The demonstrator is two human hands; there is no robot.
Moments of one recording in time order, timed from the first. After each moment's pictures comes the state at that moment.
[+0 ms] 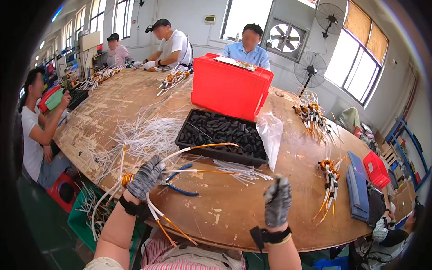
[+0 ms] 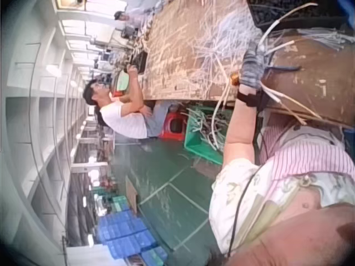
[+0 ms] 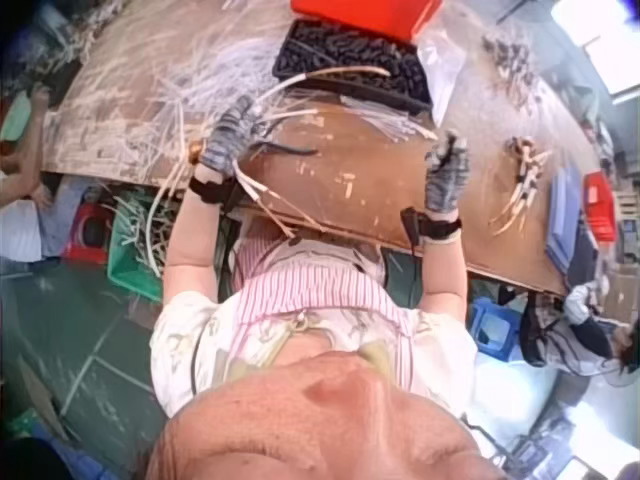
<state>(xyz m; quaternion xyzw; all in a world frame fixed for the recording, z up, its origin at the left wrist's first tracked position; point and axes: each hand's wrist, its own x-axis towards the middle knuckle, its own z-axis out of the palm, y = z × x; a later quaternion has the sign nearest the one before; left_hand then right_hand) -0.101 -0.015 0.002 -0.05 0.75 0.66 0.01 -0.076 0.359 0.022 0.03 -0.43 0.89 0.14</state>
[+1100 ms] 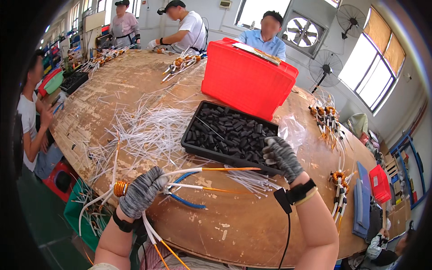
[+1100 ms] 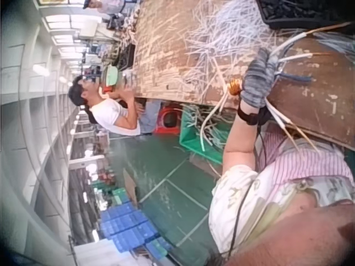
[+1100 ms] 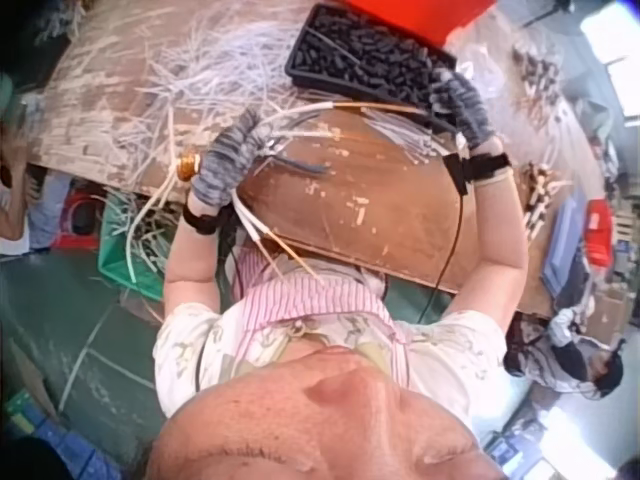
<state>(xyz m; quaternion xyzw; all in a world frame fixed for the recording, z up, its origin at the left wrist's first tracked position) -0.086 -0.022 0.016 -0.01 0.85 0.52 -0.04 -0.256 0.336 0.061 0.04 -0.74 0.67 -0.09</state>
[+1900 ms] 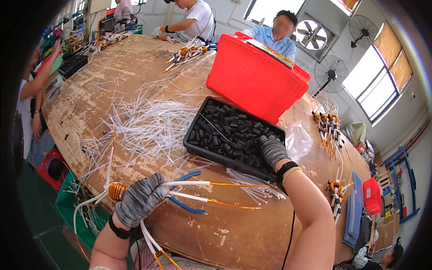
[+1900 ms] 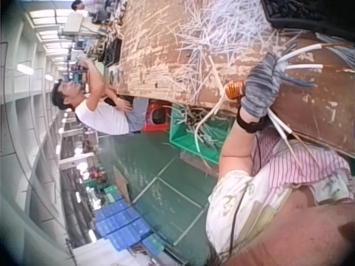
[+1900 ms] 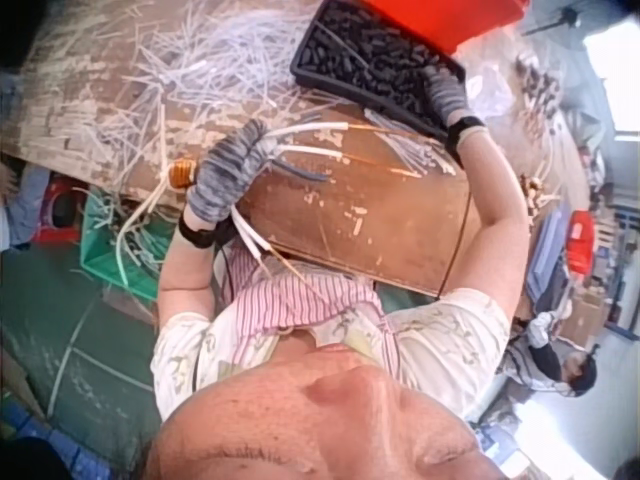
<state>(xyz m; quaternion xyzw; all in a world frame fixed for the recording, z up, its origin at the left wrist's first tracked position) -0.087 -0.025 0.003 0.06 0.88 0.45 -0.12 -0.347 0.314 0.016 0.15 -0.98 -0.12 0.00</state>
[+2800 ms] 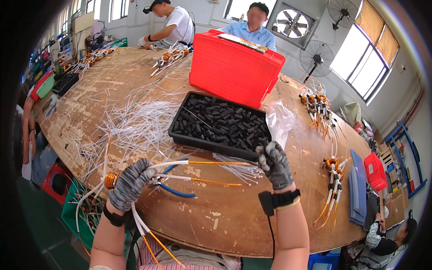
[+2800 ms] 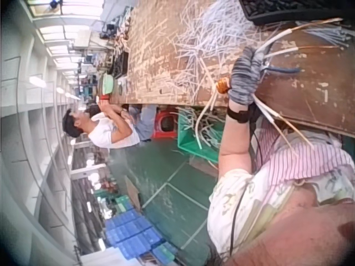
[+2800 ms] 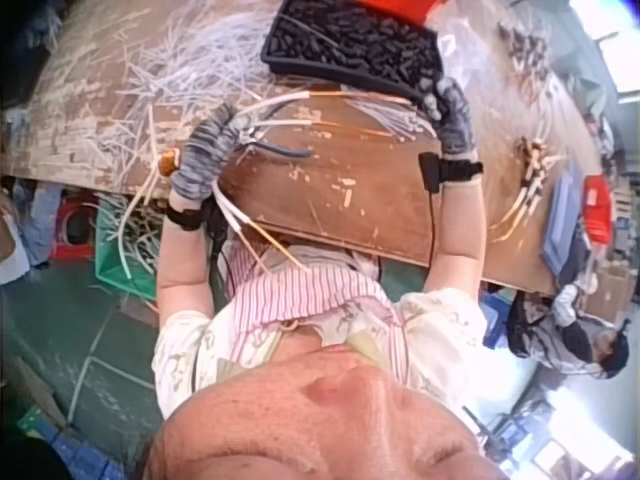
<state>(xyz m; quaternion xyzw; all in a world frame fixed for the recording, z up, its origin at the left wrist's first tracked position) -0.084 -0.022 0.004 0.02 0.82 0.58 -0.04 -0.209 0.376 0.015 0.12 -0.53 0.84 -0.09</state>
